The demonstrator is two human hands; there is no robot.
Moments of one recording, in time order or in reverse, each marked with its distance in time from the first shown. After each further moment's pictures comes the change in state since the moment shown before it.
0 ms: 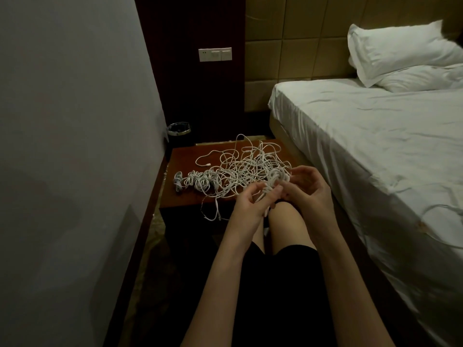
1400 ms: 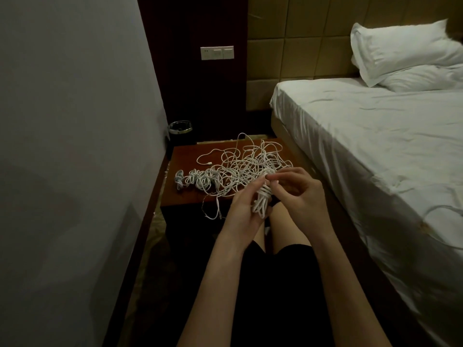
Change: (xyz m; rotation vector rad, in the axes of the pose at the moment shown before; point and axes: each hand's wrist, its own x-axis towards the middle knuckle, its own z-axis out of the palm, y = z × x) left_hand -0.016 0.024 0.003 -0.366 -0.076 -0.078; right_hand 0.001 0.005 0.009 -0.393 -0.095 -0.253
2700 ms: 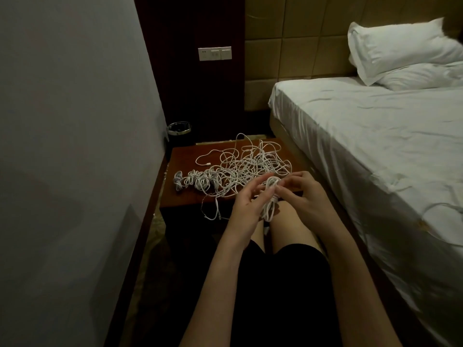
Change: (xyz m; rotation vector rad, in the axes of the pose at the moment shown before) left_hand 0.007 -0.011 -0.004 0.349 0.023 0.110; right_hand 0.007 0.006 -0.016 -0.198 -0.159 0.148
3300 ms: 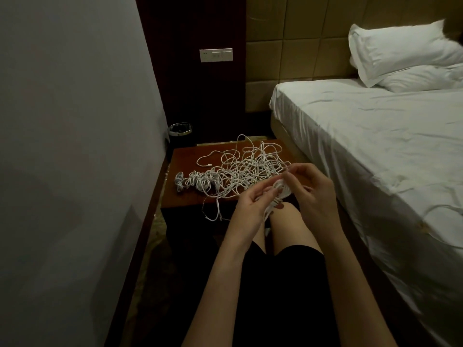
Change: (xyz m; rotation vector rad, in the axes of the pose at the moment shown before) left_hand 0.001 0.000 0.001 0.023 -0.016 0.056; right_hand -0.002 -0.005 0.004 0.196 0.227 -0.189
